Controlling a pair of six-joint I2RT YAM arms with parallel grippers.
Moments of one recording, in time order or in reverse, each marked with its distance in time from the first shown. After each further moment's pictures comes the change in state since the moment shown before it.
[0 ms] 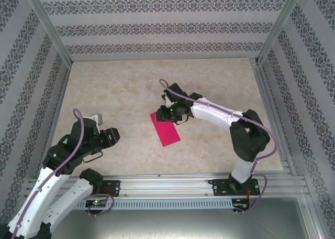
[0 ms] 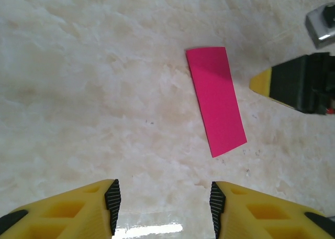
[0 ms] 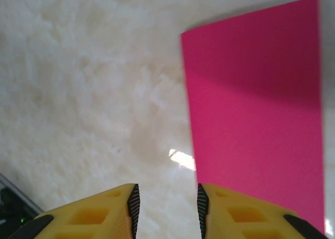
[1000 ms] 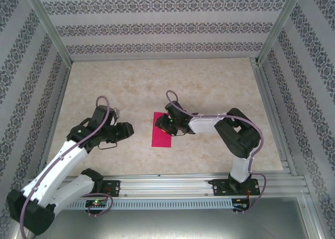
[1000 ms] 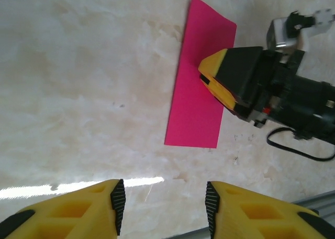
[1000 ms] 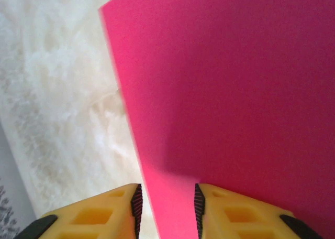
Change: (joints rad) left arm 0.001 0.345 -0.049 0.237 0.191 -0.072; right arm 0.047 0.047 -0.329 0.567 0.062 0.528
